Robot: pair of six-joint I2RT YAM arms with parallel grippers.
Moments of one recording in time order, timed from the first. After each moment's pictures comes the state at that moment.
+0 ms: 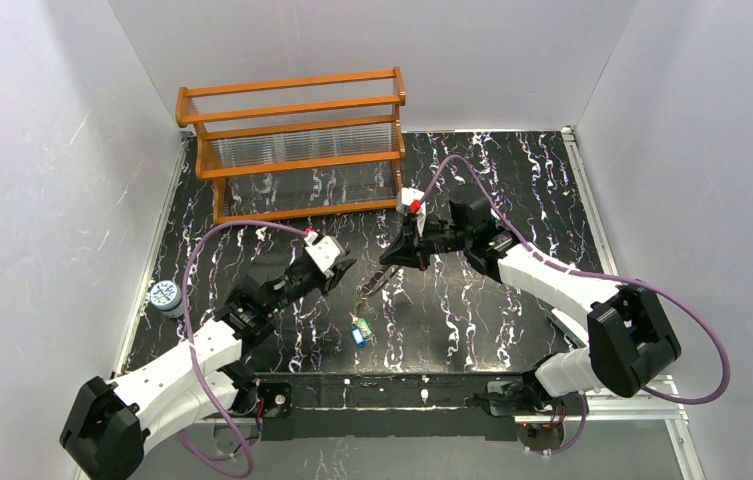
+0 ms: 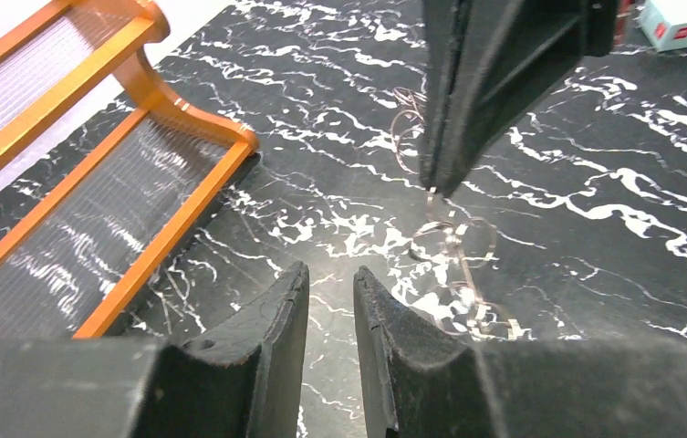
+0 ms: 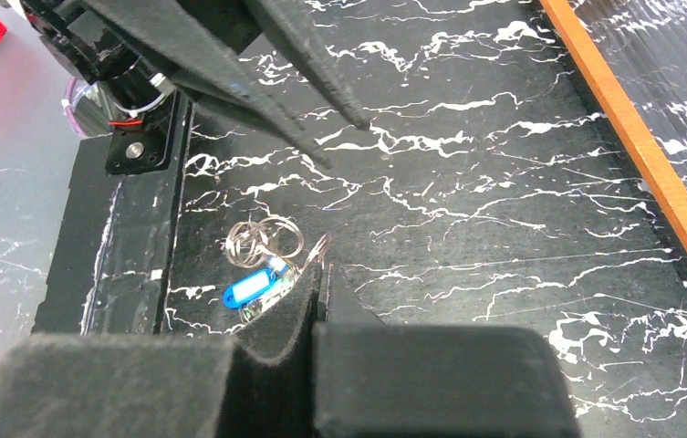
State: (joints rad) left arm -0.67 0.85 0.40 0.33 0.25 0.21; right arm 0.63 1.39 0.86 0.15 -0.93 -0.15
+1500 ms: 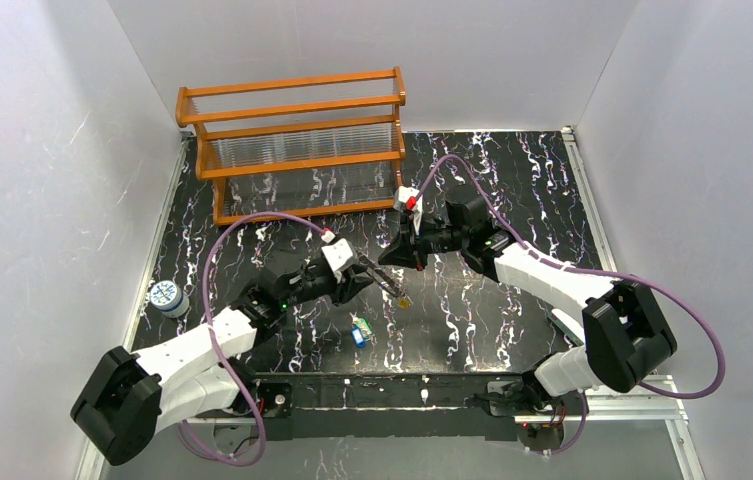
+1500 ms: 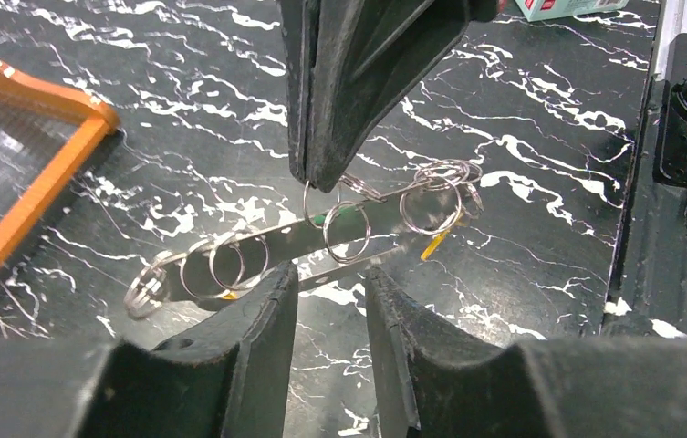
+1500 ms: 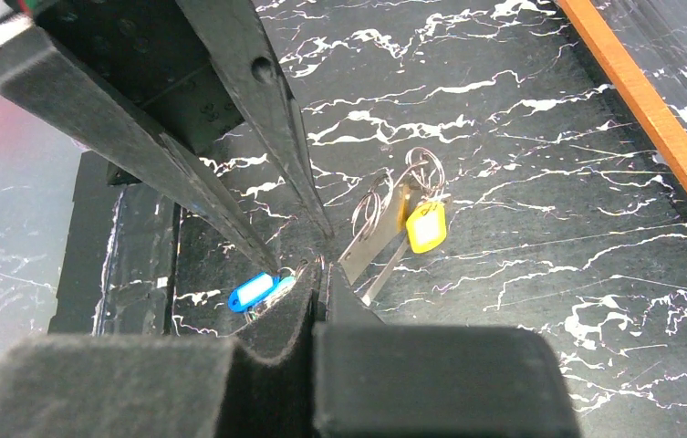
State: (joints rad) left arm -0.68 1.00 0.41 0.37 0.43 0.13; right arm 0.64 1.41 0.87 0.15 -0.90 -0.10
